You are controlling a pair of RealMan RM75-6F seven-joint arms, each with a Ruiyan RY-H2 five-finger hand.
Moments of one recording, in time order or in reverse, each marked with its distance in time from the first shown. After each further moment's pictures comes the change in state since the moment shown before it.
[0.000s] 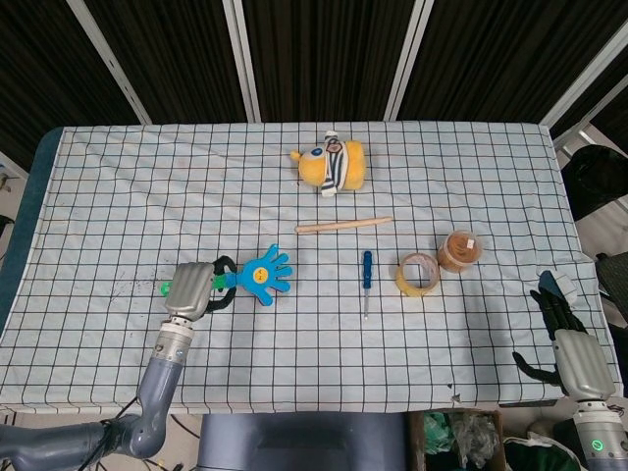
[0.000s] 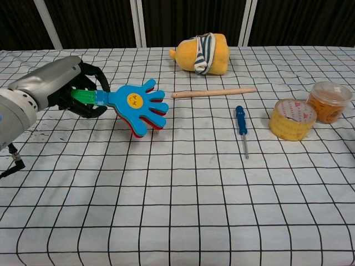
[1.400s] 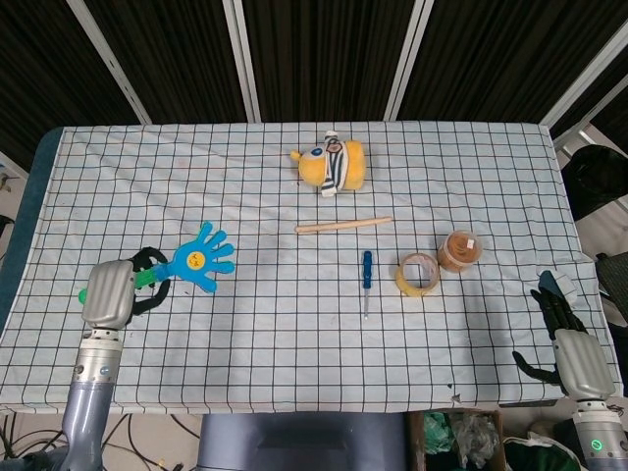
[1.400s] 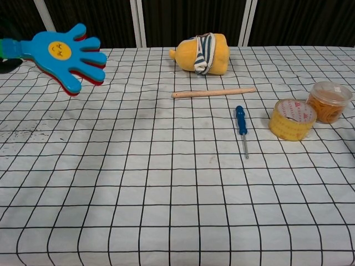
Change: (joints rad) left arm 0.171 0.318 0.004 -0.370 0.016 0.194 0.145; right arm -0.001 -0.003 0.003 -0.005 0.004 0.003 -0.009
